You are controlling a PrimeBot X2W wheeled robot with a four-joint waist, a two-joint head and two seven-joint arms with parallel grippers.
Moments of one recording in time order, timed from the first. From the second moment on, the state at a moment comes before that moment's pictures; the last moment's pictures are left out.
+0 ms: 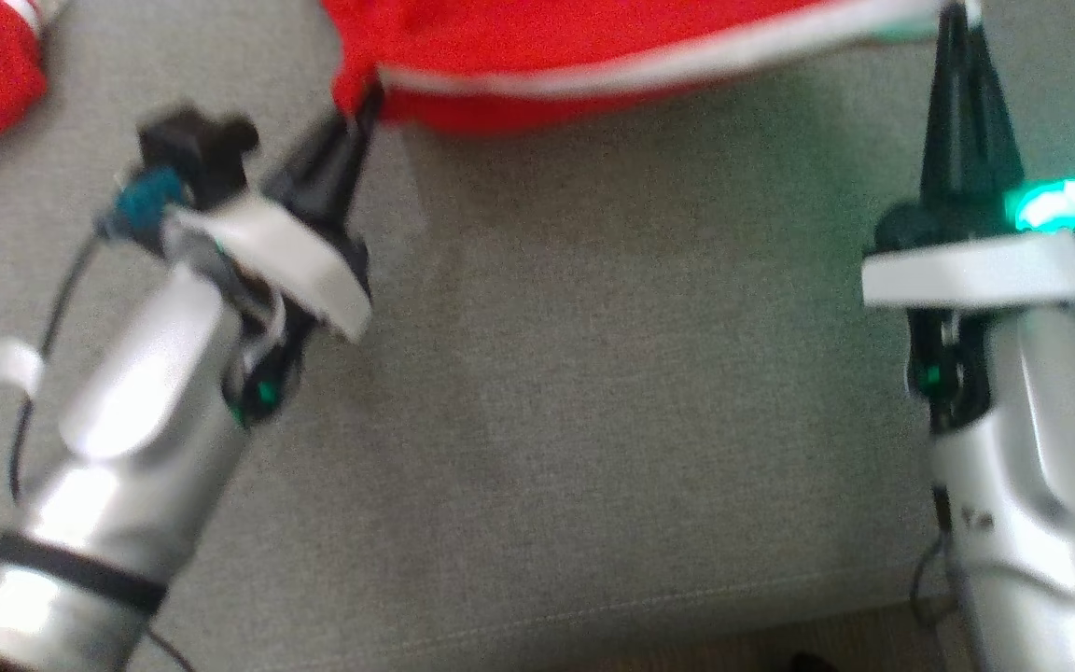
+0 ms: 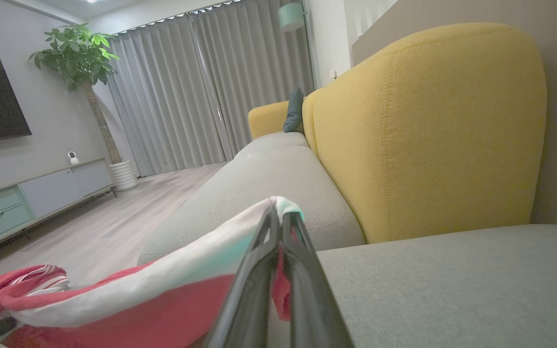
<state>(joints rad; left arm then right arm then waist) -0.80 0.30 -0.70 0.55 -0.65 -0.12 -0.24 -0.55 -0.07 0.08 0.26 0.30 0.12 -0.26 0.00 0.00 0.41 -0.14</state>
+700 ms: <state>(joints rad) -0.08 0.44 -0.74 -0.09 -0.70 0.09 -0.21 0.16 -0.04 -0.04 -0.14 0.22 0.12 -0.26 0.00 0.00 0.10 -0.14</state>
